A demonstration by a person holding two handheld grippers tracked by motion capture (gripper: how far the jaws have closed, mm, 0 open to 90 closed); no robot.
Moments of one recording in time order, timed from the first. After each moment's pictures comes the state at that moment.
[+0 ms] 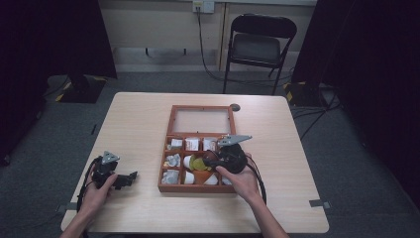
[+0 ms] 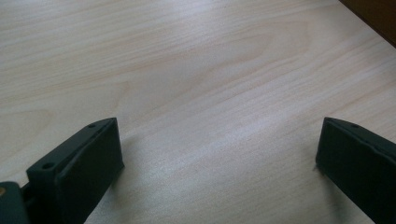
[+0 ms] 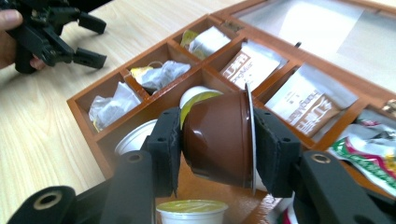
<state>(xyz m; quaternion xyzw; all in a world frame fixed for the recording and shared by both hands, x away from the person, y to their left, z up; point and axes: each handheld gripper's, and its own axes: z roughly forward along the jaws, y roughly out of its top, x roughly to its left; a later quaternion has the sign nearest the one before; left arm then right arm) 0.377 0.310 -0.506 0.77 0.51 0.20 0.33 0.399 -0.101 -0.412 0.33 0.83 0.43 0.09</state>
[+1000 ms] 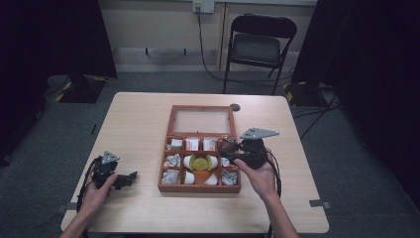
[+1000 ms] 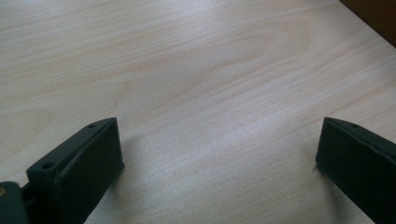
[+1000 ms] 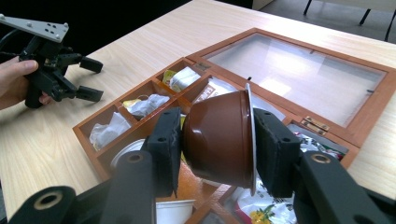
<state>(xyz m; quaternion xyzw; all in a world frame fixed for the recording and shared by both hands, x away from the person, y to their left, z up) 0.377 0.310 -0.505 0.77 0.51 0.21 0.33 0.392 -0.147 -0.377 0.35 0.80 0.48 0.12</state>
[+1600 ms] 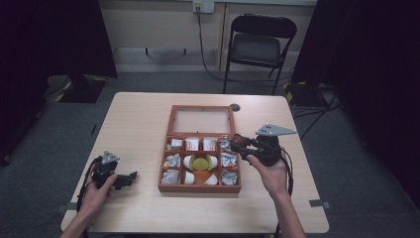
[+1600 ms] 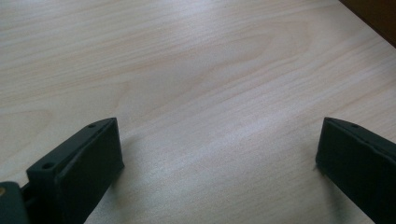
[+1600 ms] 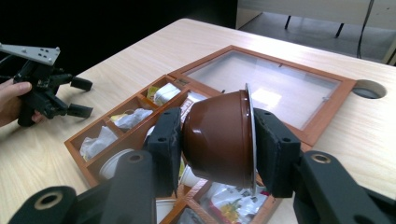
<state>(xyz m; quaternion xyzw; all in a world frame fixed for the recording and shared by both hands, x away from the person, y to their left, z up) 0.377 0.310 -0.506 0.77 0.51 0.20 0.33 0.390 -0.177 -0.361 0.37 0.77 0.50 0.14</state>
